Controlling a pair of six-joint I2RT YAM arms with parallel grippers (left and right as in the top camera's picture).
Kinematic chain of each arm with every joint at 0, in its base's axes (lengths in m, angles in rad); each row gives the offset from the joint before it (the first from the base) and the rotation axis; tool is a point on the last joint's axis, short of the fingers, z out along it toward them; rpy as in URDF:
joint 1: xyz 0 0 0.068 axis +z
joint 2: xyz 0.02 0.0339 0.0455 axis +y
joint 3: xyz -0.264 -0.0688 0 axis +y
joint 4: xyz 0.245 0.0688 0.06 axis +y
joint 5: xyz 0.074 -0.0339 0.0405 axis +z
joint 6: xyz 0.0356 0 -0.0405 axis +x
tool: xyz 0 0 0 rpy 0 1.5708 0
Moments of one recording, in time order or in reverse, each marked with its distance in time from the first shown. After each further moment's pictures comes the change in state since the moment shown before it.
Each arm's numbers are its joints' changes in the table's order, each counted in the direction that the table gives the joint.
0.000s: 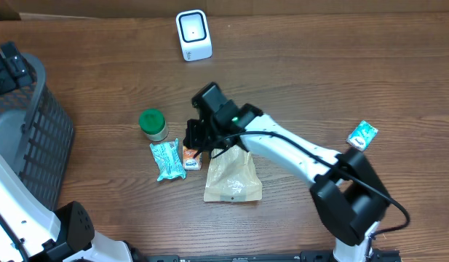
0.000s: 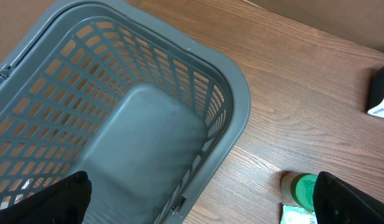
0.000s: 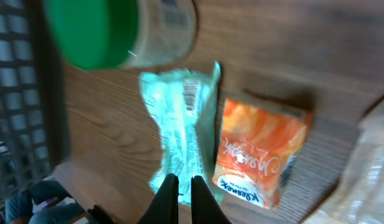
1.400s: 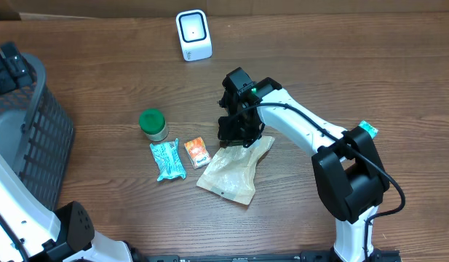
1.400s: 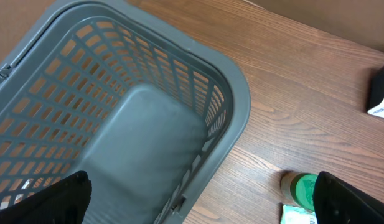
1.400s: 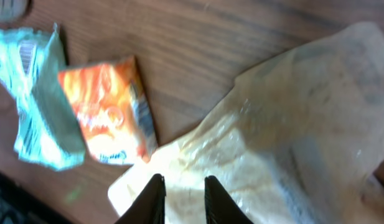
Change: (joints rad) left arm 0.000 0.000 0.000 0.000 0.000 0.000; right arm -0.203 0.084 -0.126 0.446 -0.002 -0.448
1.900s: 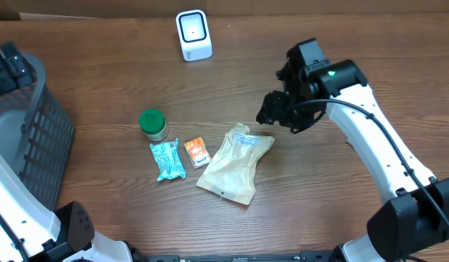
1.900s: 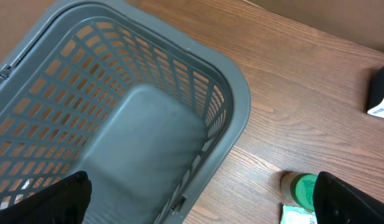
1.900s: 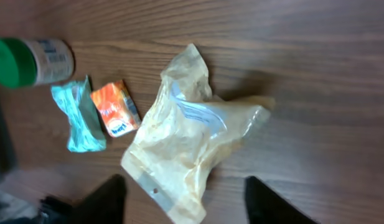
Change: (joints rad) left arm 0.000 0.000 0.000 0.000 0.000 0.000; right arm -0.242 -0.340 0.032 0.196 -0.051 0.037
